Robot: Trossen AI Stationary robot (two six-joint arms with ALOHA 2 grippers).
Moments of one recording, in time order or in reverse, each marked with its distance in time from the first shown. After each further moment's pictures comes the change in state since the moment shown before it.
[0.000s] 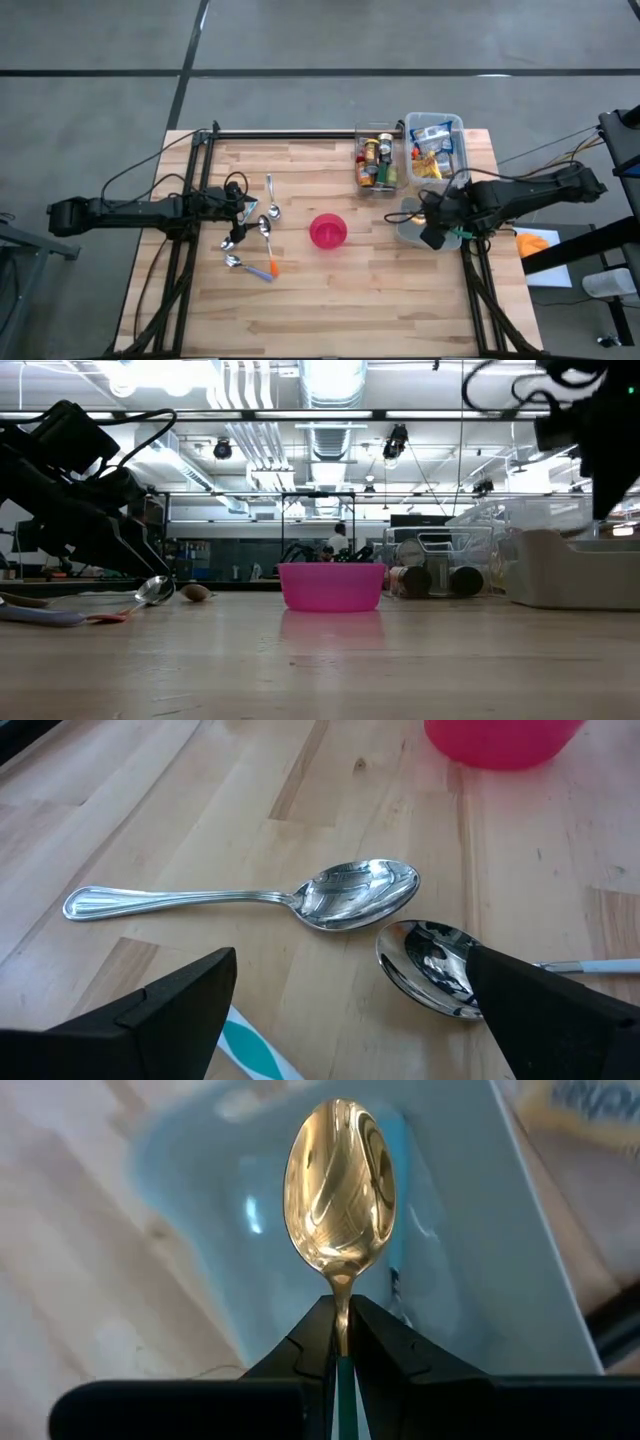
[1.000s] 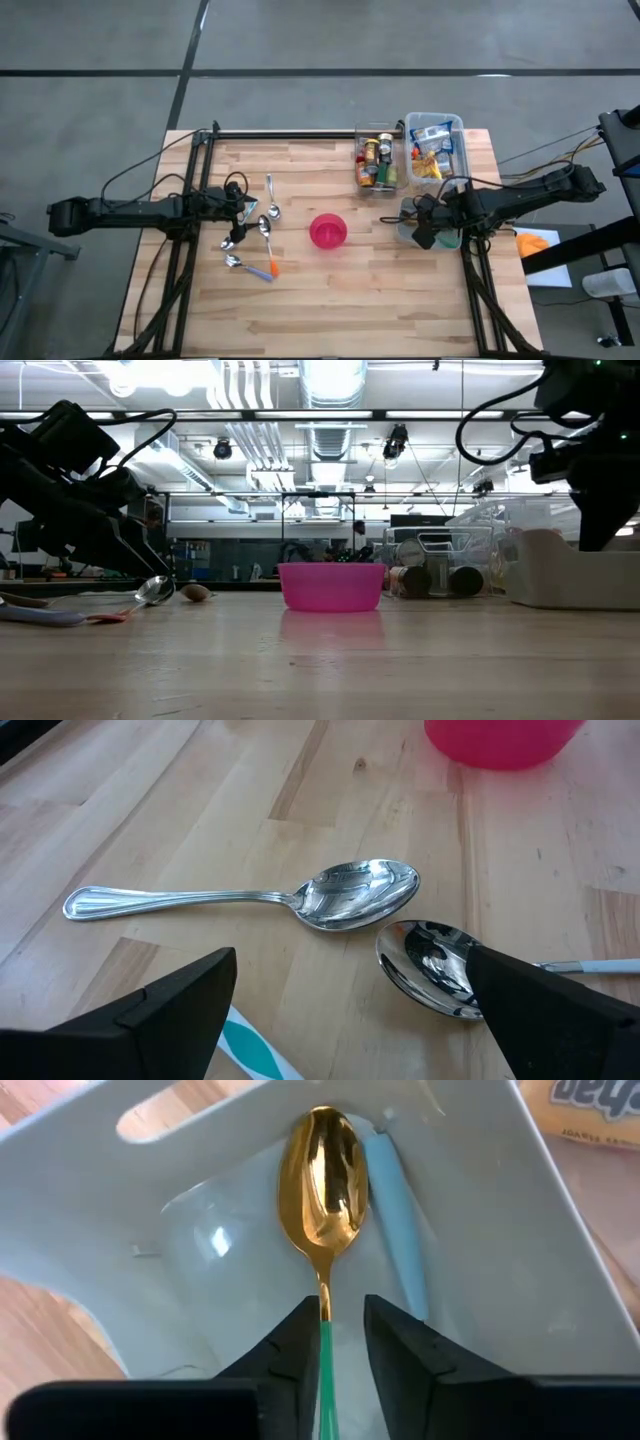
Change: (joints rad) left arm 0.000 0.000 0.000 0.000 0.000 0.000; right arm 0.000 0.043 -0.167 0.204 0.108 0.058
